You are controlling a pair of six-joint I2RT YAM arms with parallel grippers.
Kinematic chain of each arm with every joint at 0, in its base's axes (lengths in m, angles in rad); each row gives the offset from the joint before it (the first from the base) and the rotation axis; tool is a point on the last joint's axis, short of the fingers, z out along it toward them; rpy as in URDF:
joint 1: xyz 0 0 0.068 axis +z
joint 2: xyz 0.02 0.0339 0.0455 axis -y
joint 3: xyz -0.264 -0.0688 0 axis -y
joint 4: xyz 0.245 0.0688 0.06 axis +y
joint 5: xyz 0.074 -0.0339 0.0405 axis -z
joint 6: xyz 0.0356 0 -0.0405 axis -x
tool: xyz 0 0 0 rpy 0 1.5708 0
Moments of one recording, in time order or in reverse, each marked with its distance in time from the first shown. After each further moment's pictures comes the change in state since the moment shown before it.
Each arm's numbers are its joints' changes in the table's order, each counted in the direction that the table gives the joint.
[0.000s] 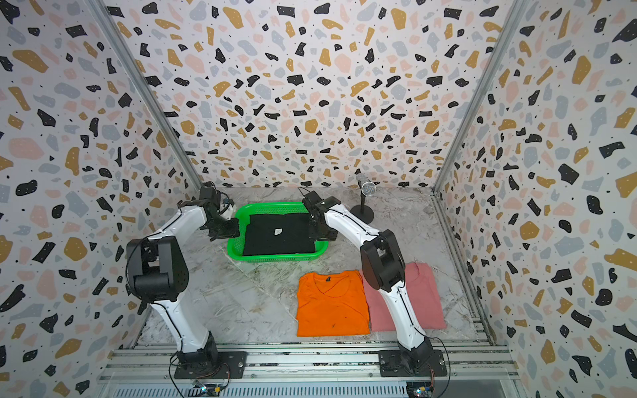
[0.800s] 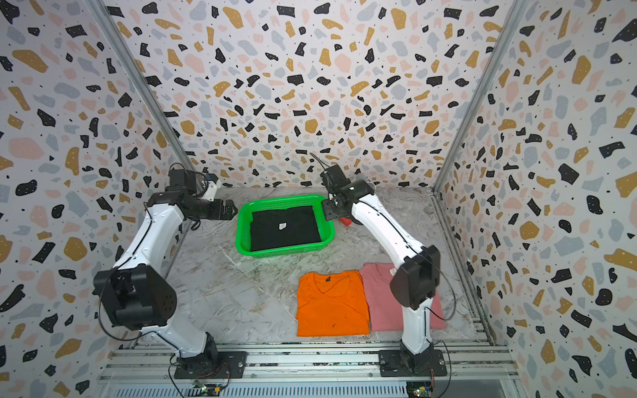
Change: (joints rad) left arm 0.047 0.300 0.096 0.058 0.070 -0.158; right arm -0.053 0.448 -0.118 -0.004 0.107 0.335
